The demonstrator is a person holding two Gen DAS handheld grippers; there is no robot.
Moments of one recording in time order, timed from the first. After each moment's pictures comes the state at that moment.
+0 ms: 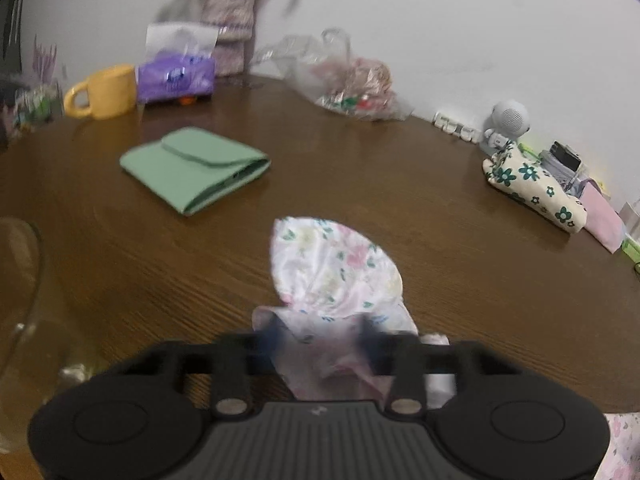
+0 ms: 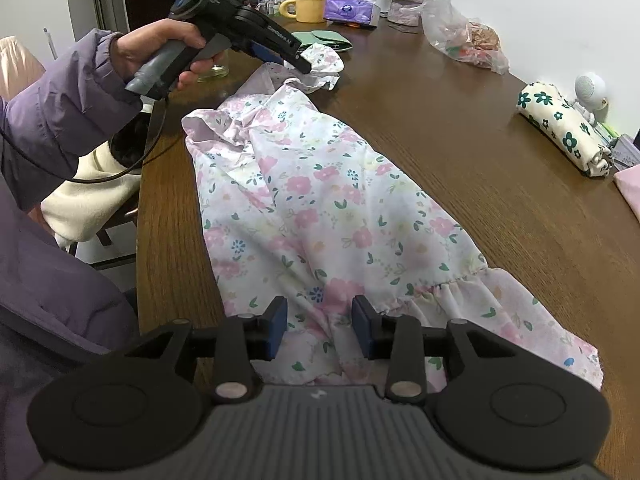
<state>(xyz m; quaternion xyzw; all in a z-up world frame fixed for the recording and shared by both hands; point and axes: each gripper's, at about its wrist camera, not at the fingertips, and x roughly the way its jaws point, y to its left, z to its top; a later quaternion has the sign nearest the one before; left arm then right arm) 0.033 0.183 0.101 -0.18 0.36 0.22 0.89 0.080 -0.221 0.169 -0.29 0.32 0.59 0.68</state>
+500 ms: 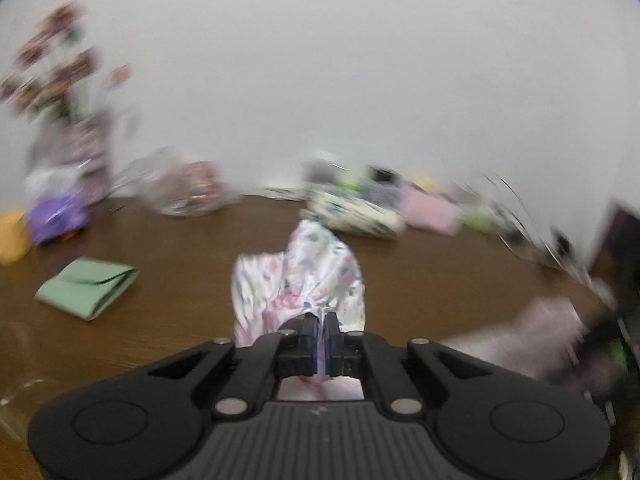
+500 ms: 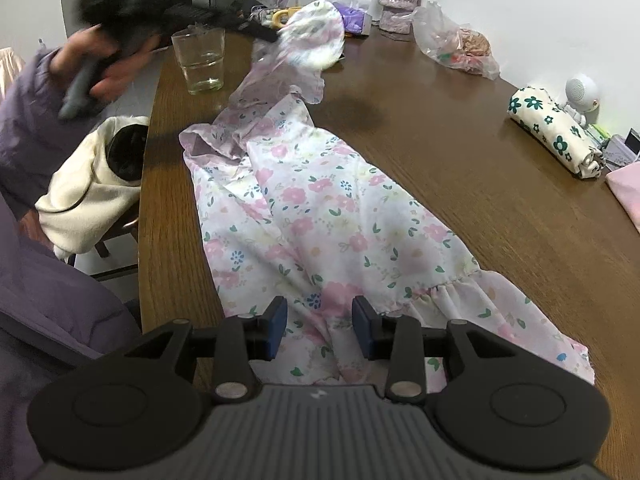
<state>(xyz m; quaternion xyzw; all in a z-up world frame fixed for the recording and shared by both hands) -0.051 0.055 0.151 -0.02 0.27 0.01 0.96 0.080 -0.227 0.178 -0.27 0.32 0.58 0.70</state>
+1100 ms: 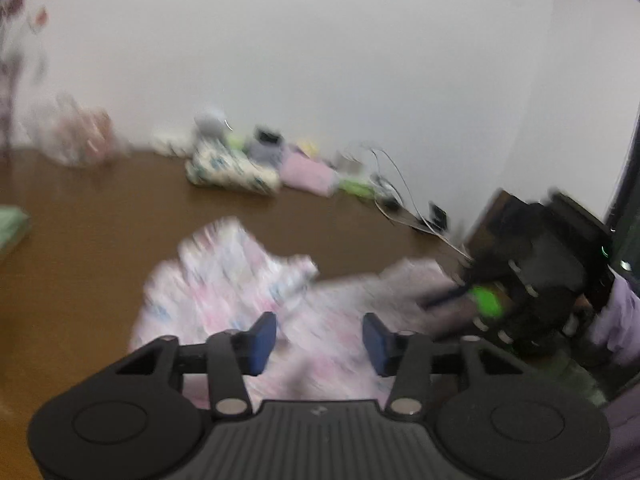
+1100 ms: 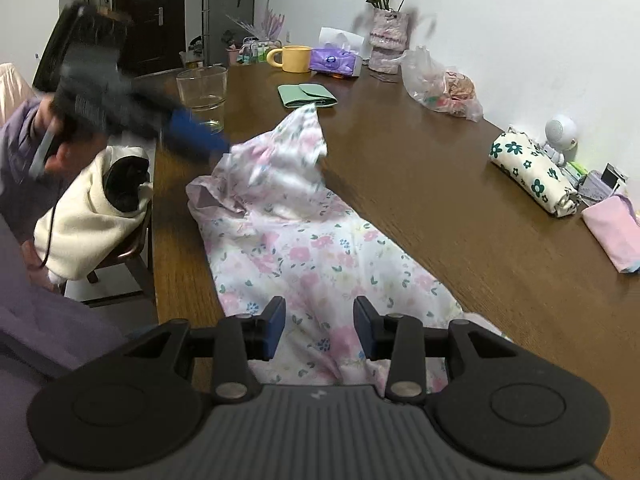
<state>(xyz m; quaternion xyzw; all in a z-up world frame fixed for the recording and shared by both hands) -0.083 0.077 0.167 -0.08 0.28 -0.12 0.95 0.060 -0.234 0.212 -0.26 0.27 0.58 0.72</state>
